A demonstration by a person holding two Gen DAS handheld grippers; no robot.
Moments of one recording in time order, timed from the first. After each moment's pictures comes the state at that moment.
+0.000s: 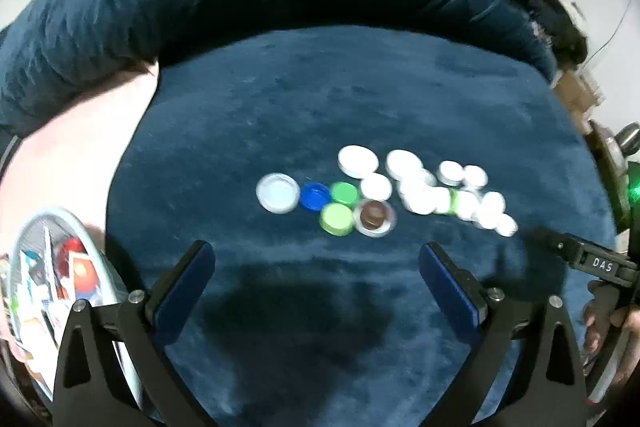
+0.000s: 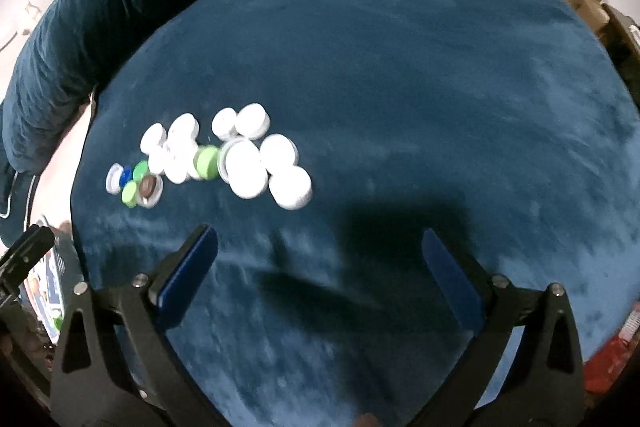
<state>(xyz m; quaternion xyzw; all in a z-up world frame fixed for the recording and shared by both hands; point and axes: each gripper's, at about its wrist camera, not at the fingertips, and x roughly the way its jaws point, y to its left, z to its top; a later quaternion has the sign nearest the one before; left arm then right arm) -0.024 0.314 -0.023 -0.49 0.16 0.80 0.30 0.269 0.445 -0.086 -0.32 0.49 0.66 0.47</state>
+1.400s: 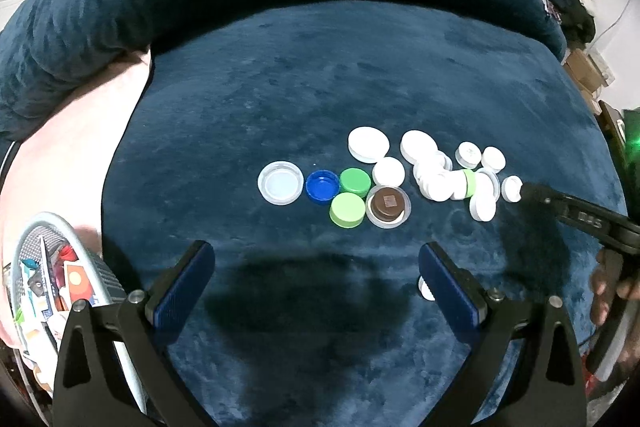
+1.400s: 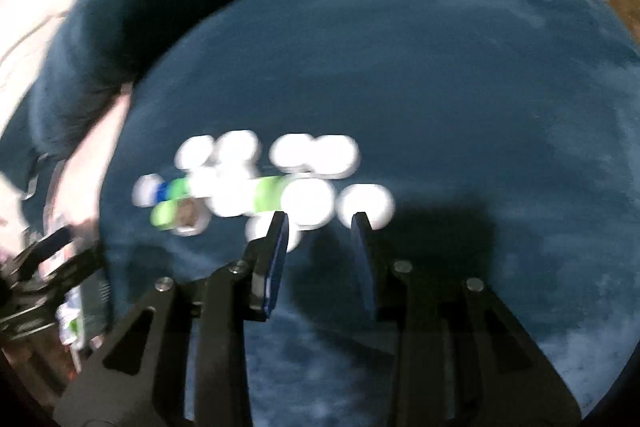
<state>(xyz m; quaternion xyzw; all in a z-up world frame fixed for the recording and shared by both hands) -0.031 0.324 -0.041 -0.52 0.18 0.78 0.31 0.240 0.479 -0.096 -0.32 0.48 0.69 0.44</state>
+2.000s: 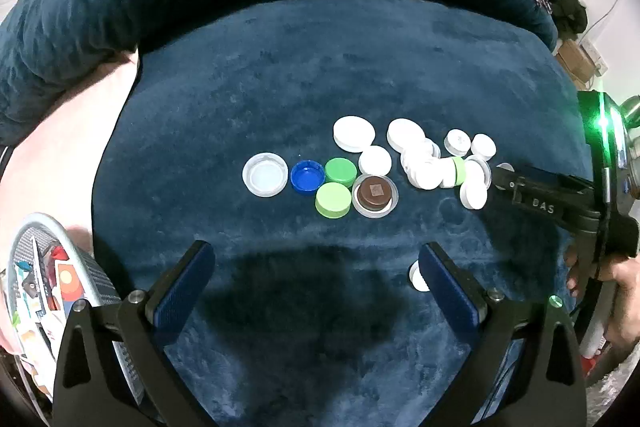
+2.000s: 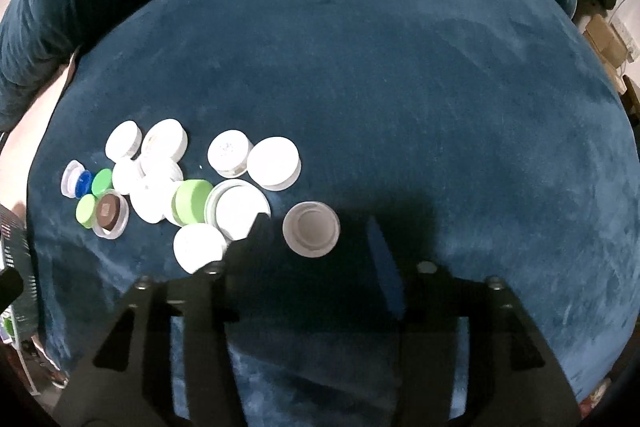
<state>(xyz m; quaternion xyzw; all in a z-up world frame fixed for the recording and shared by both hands) -0.022 0.328 -0.046 -0.52 0.19 0.77 0.32 0.227 0.499 -0.117 -0.39 0.41 0.66 0.49</state>
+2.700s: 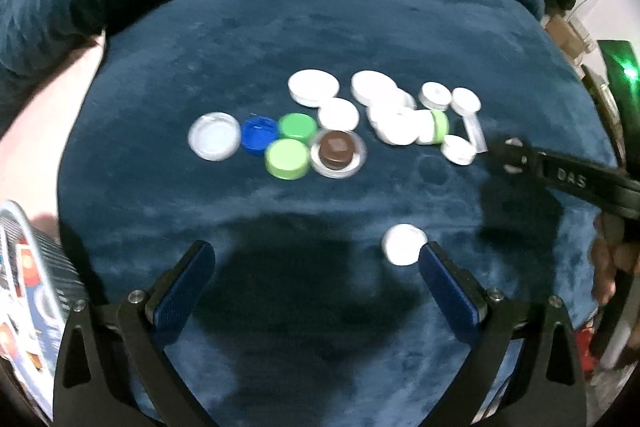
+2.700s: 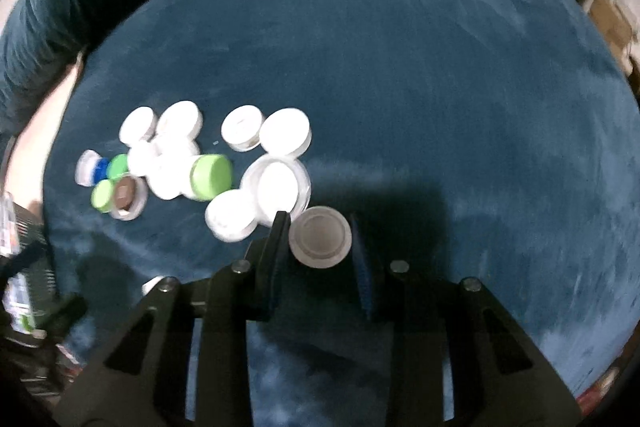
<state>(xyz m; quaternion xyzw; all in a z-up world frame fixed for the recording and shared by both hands) 0.006 0.344 -0.081 -0.55 0.20 0.74 0.35 0.233 0.477 -0.106 -0.38 0.46 0.65 0.47</state>
